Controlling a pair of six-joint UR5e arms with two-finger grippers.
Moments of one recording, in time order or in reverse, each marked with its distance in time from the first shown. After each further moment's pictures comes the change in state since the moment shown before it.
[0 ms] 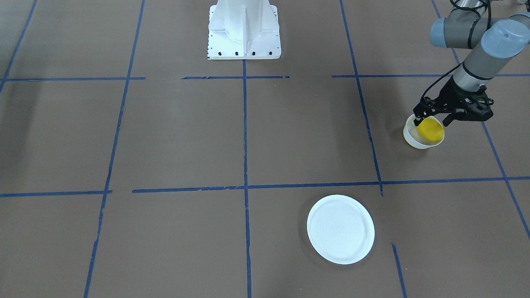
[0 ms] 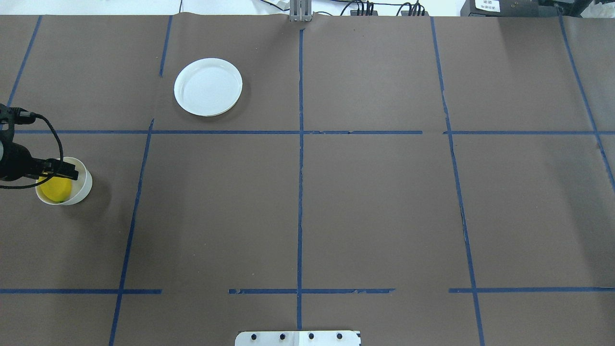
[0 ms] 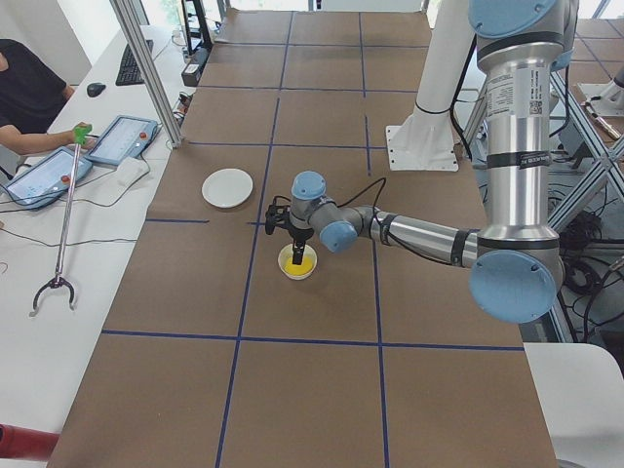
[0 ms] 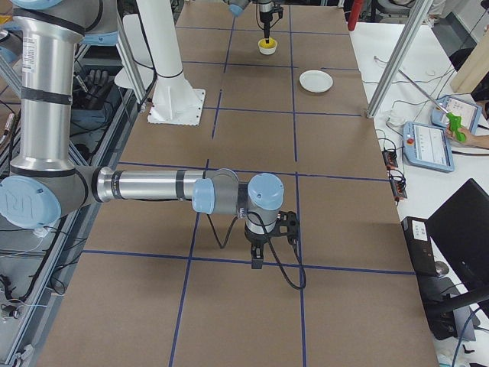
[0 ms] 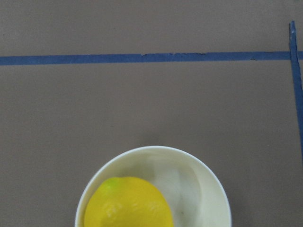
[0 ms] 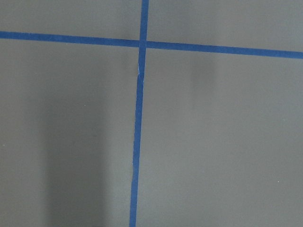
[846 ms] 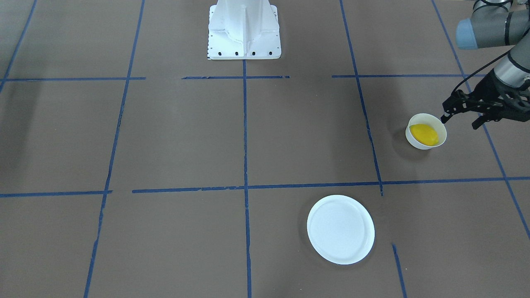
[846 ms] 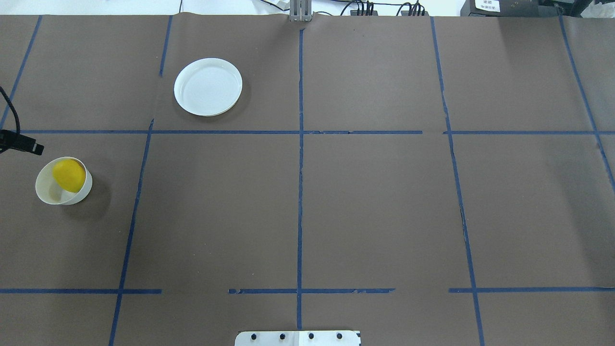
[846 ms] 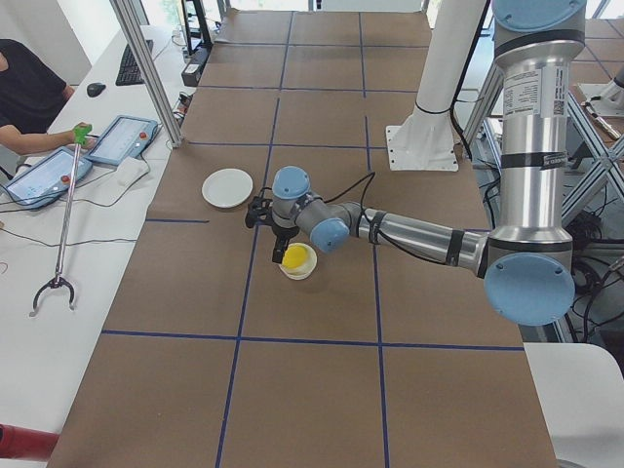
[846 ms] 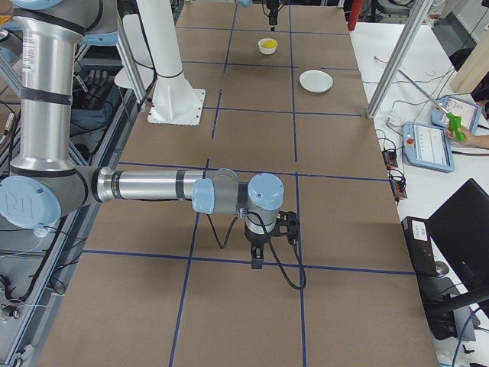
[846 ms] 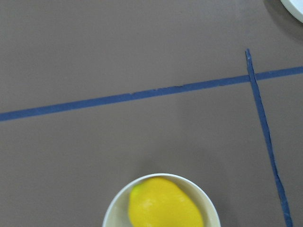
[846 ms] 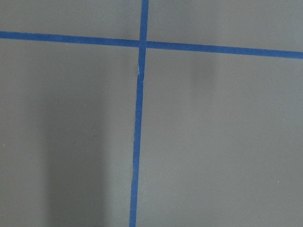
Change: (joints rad) left arm -0.244 -0.024 -0.010 0.116 -0.174 0.363; right arm 0.000 0.000 0.000 0.000 0.000 0.000
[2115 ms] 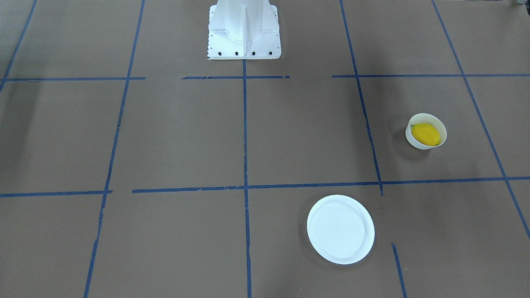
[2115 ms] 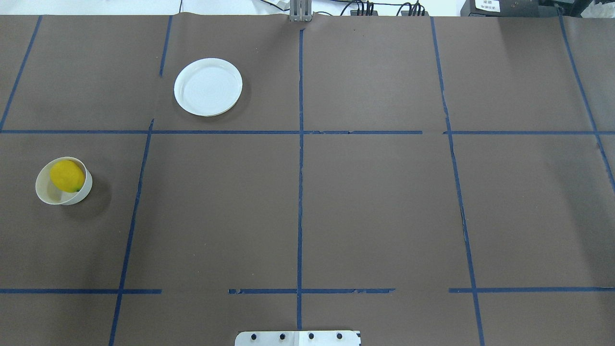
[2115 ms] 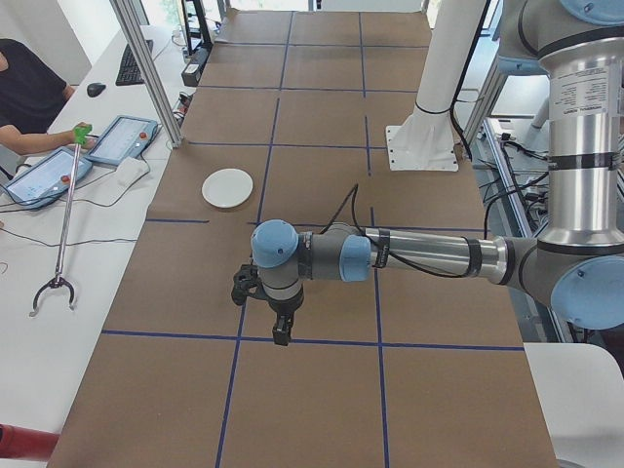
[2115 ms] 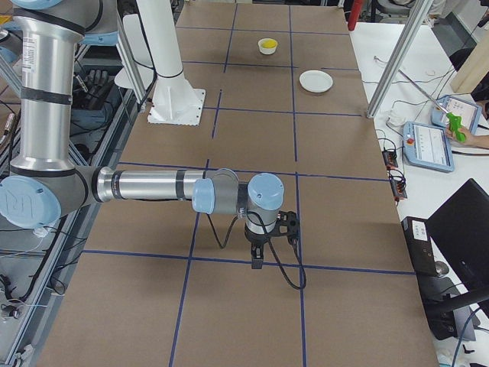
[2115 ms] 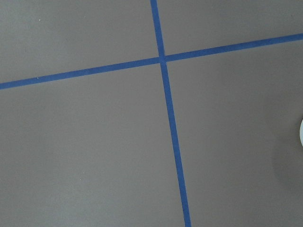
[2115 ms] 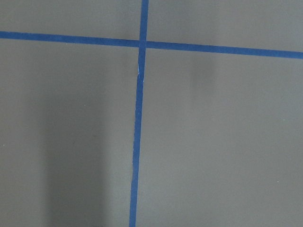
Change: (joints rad) left arm -0.391 0.053 0.048 0.543 -0.068 0.649; right arm 0.000 0.000 0.000 0.000 0.000 0.000
